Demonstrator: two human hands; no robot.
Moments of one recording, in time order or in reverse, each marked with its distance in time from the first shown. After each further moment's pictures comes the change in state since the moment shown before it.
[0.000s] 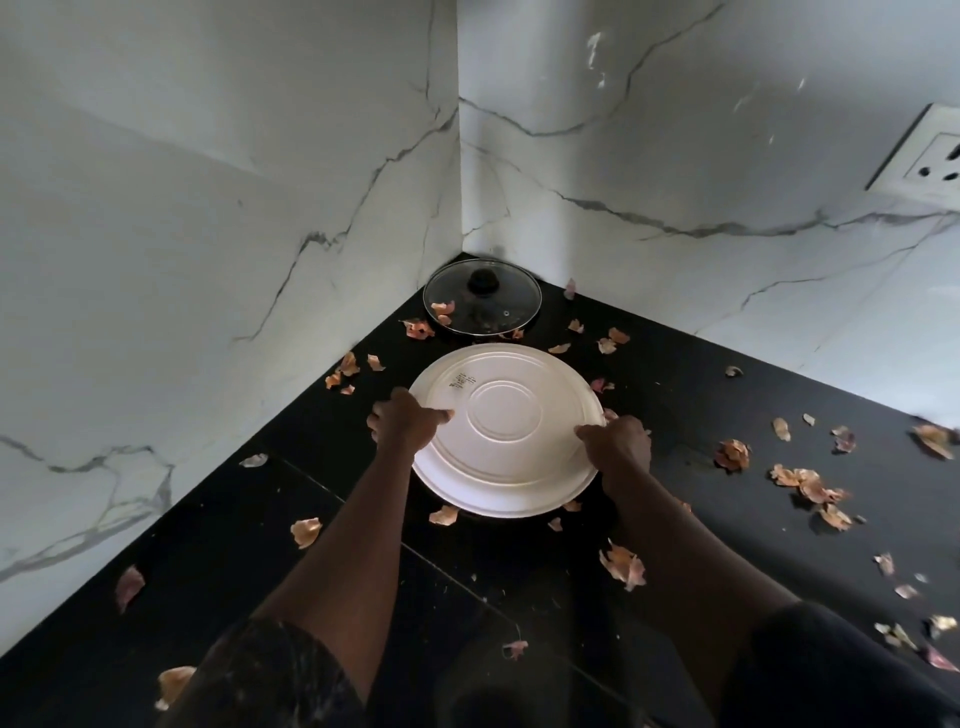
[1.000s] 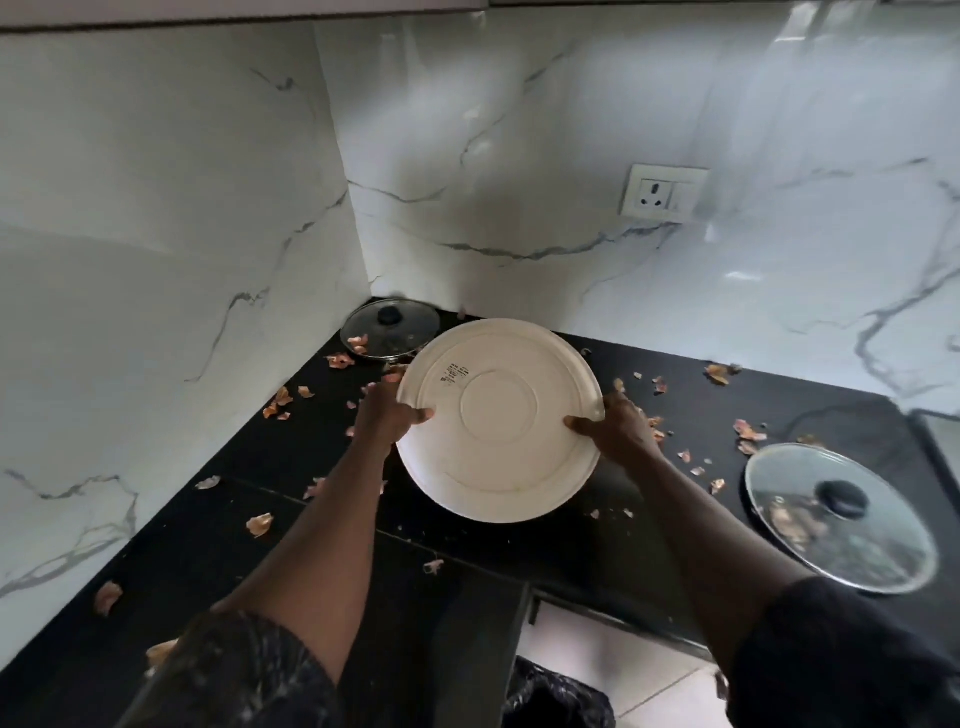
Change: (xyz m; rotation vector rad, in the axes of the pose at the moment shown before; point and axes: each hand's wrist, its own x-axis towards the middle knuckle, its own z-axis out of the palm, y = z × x) left_hand -0.150 0.056 -0.011 -0.092 -0.094 0.382; right_hand -0.095 0.075 -0.205 -0.070 0.030 -0.321
